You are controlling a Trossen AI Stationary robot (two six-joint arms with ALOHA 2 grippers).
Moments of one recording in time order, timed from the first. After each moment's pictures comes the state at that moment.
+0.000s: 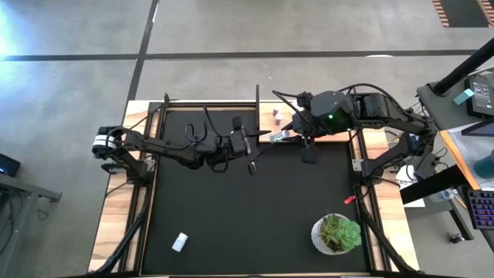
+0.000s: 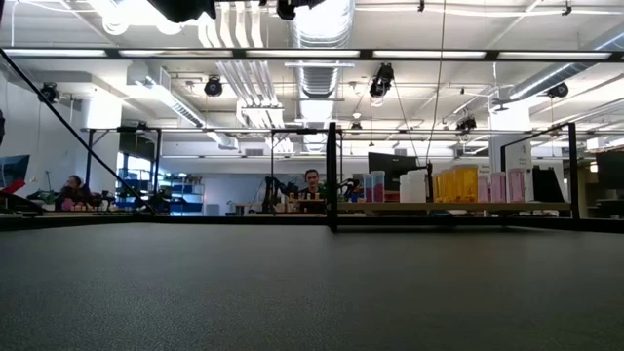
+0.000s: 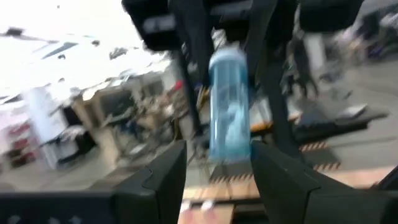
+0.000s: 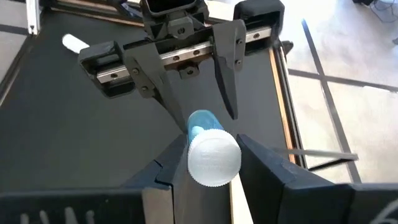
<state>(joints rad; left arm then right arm) -0.03 1.58 1.05 0.82 -0.28 0.35 -0.02 1.46 1.92 -1.15 0.05 -0.19</state>
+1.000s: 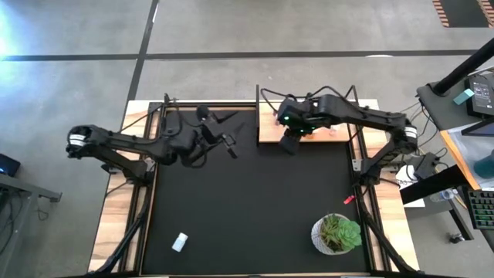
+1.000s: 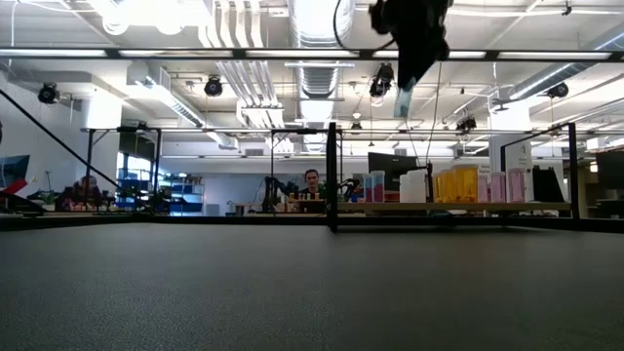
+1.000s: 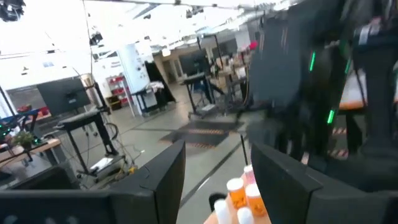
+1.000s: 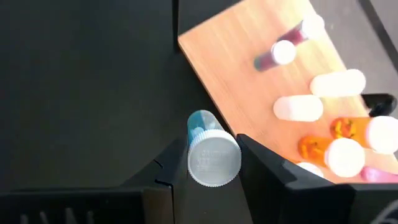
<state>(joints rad) -0.08 1.28 1.04 0.45 -0.73 0.34 -0.23 1.61 1.66 -1.27 0.16 0.25</state>
